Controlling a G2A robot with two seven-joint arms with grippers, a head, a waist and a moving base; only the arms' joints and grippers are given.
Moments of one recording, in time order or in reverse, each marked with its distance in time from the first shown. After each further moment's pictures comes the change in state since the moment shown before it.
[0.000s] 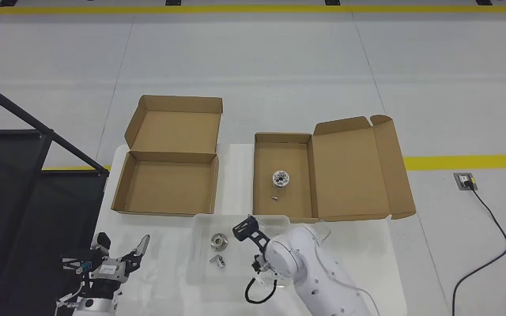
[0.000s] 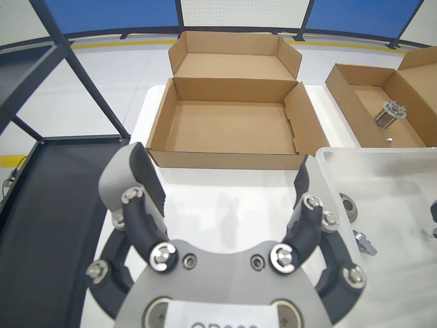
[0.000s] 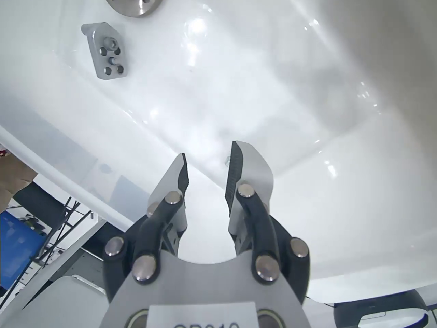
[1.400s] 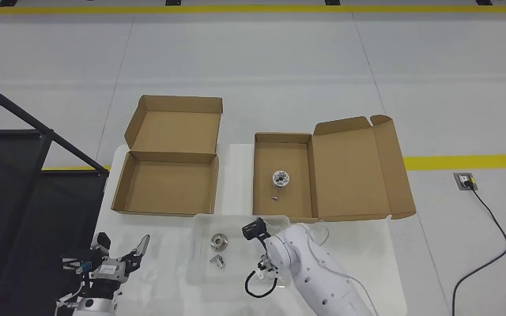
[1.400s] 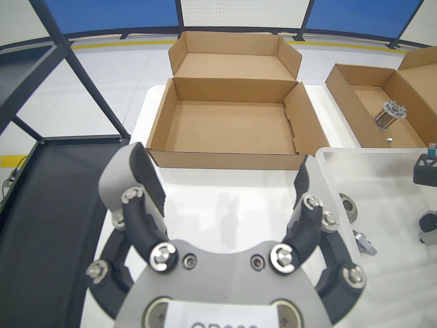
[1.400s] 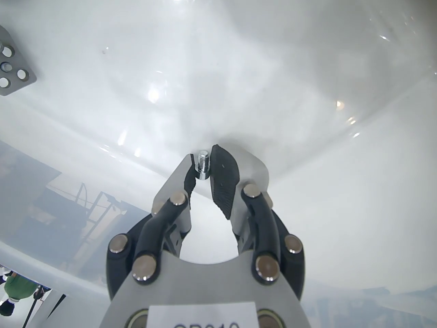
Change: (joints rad) left arm 0.000 0.000 0.000 0.000 0.000 0.000 0.000; right arm 0.066 -0.020 -0.024 0.212 0.012 0.108 -0.026
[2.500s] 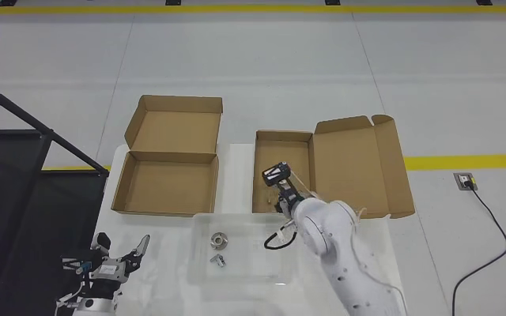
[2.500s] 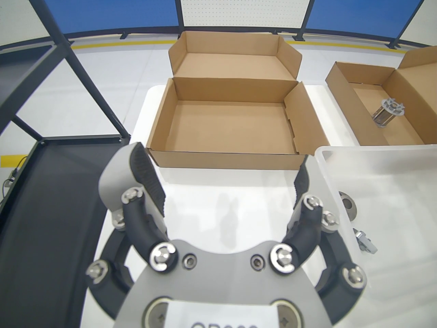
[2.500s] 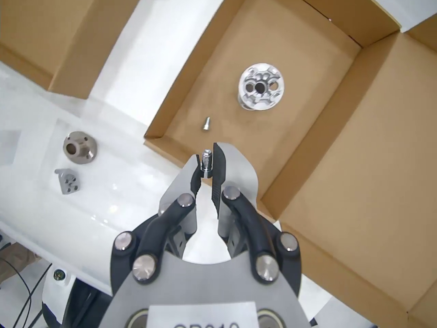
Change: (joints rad) left arm 0.000 0.000 0.000 0.000 0.000 0.000 0.000; right arm -0.012 0.063 0.205 -0.354 -0.234 -0.079 -0.272
